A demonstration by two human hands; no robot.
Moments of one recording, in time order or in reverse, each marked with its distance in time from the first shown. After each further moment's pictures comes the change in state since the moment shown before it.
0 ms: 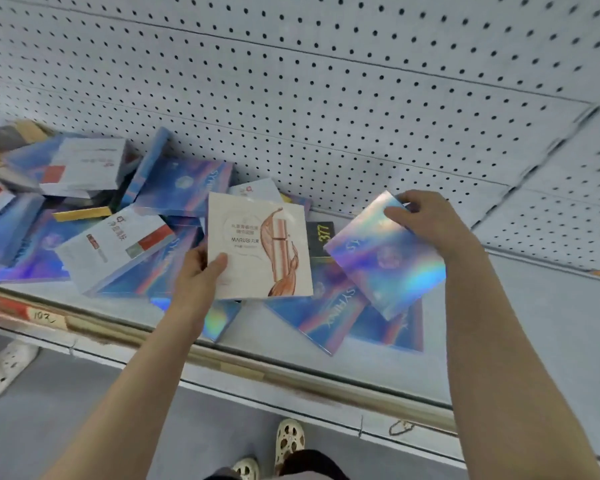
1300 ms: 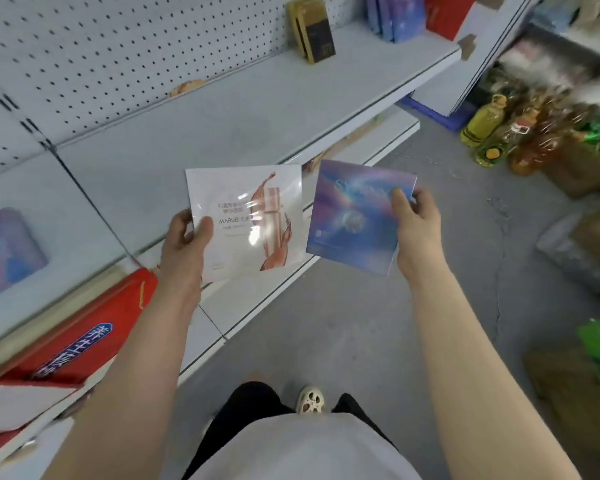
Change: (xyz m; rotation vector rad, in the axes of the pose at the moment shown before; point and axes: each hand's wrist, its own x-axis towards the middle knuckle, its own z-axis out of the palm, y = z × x) left_hand -0.404 -0.130 0.301 0.142 -0.940 -0.035; right_hand -0.586 0.305 -0.134 0.763 1.250 0.627
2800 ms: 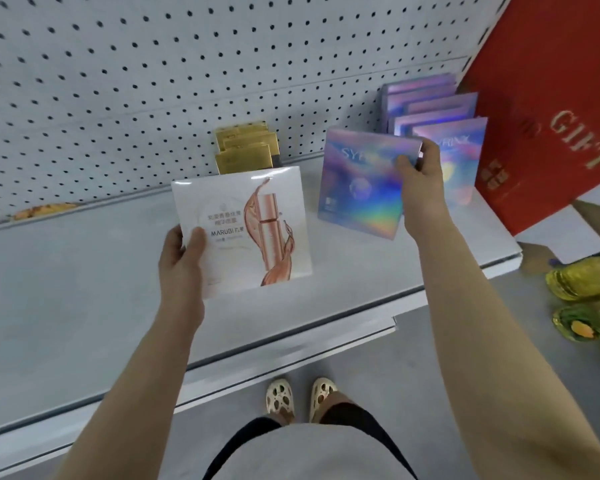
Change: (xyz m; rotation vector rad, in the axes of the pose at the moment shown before) left_hand 0.402 0.043 0.457 -0.126 0.524 0.084; right_hand 0.758 -0.095 0.127 -0.092 -0.519 -0.171
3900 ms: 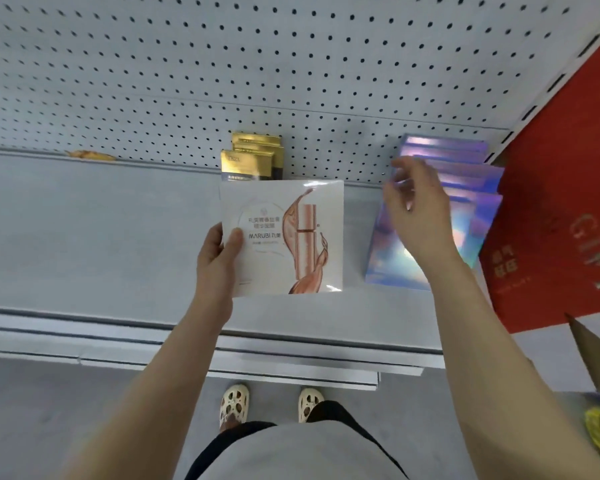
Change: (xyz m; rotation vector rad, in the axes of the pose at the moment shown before) left_hand -0.060 -0.029 0.122 -0.123 0.163 0.047; right_hand 0.062 -0.020 -0.047 -0.417 -0.412 -0.543
